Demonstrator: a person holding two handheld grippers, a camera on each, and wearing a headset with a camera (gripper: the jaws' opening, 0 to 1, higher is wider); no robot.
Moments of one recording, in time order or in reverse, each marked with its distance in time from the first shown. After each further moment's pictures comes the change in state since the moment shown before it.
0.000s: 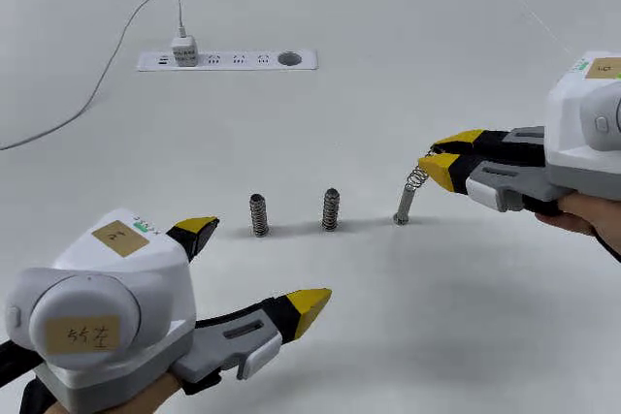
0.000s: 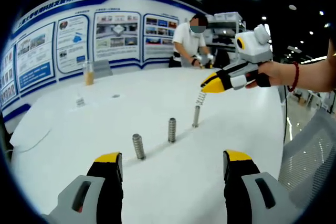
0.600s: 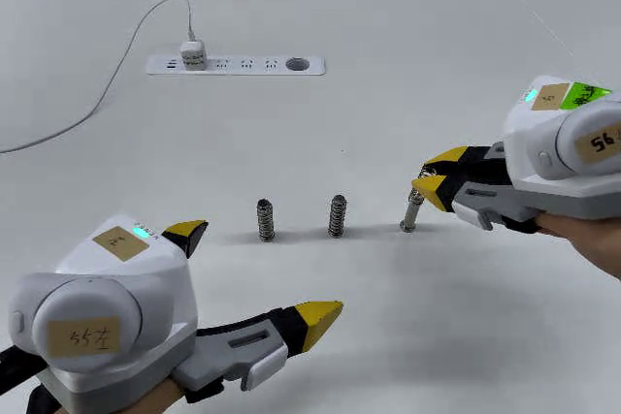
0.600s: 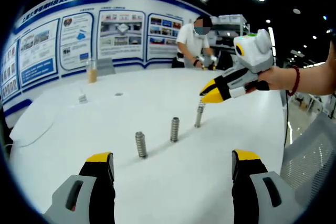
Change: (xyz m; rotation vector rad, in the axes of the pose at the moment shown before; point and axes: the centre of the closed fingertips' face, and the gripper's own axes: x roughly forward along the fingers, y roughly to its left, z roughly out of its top) left arm -0.001 0.003 -0.002 -0.028 -0.004 0.008; right arm 0.017 0.015 -0.012 -0.171 0.097 0.016
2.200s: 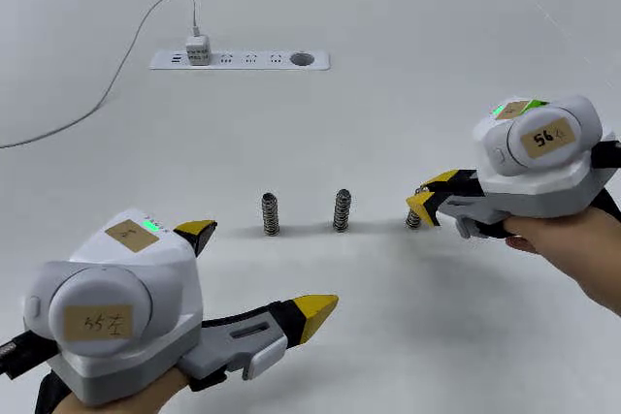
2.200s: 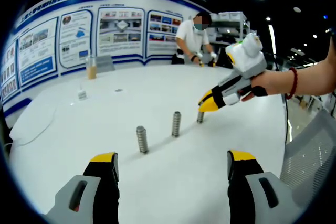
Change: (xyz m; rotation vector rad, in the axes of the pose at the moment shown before) left arm 0.001 0.004 -0.009 0.000 0.030 0.000; right arm 0.022 0.002 -0.034 0.224 0.101 -0.013
